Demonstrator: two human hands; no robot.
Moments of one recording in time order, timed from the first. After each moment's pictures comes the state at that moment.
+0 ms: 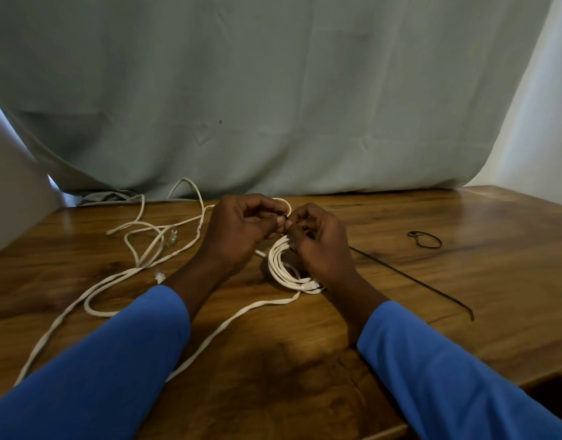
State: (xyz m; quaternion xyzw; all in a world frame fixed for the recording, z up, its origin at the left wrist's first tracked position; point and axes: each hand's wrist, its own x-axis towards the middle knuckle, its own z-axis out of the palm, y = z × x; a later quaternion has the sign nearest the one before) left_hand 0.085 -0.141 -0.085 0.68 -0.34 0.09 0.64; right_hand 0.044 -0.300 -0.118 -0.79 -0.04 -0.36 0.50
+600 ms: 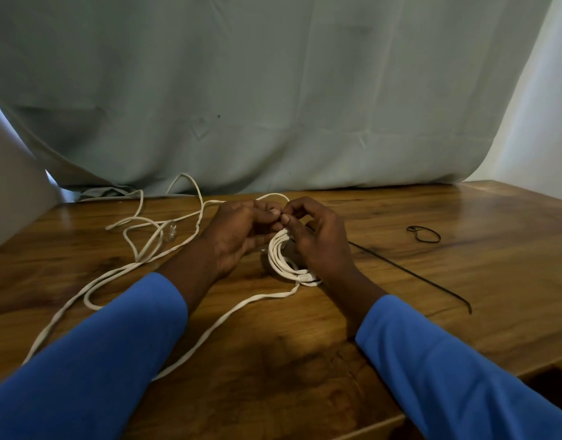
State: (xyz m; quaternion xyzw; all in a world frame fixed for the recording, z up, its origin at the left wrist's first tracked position) left_hand 0.085 -0.145 -0.079 0.60 -0.17 -0.16 0.77; right_hand 0.040 -0.300 -0.117 -0.80 -0.08 -0.39 0.45
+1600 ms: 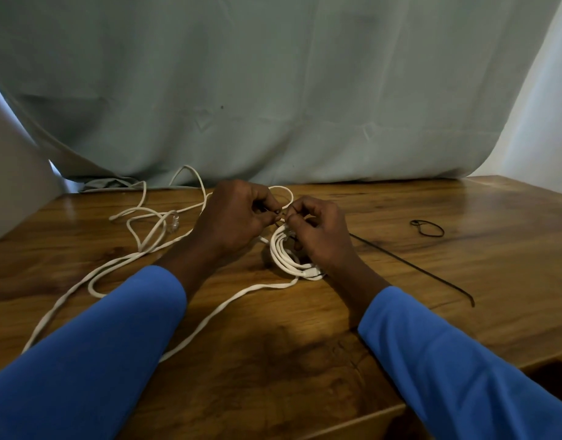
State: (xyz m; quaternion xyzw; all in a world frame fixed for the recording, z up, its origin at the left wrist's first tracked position) left_hand 0.095 -0.128 -0.081 0.80 -0.38 0.22 0.40; right_hand 0.033 -0.297 -0.113 -0.81 -0.06 -0.33 0.49
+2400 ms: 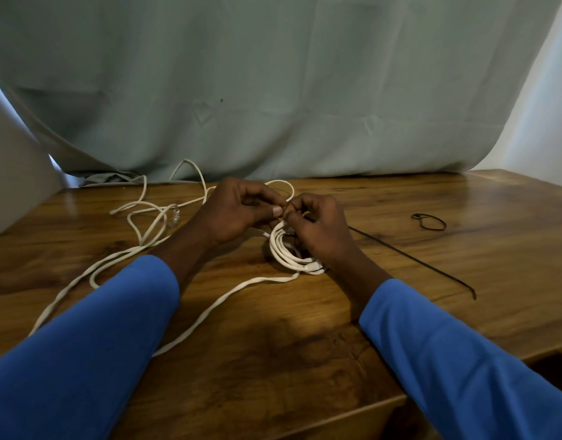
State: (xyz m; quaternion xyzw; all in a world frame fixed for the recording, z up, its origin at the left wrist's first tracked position) left_hand 0.102 -0.122 -0.084 0.73 -0.38 0.01 0.56; right_hand 0.038 -0.298 -0.115 -0.81 -0.04 -0.30 0.50
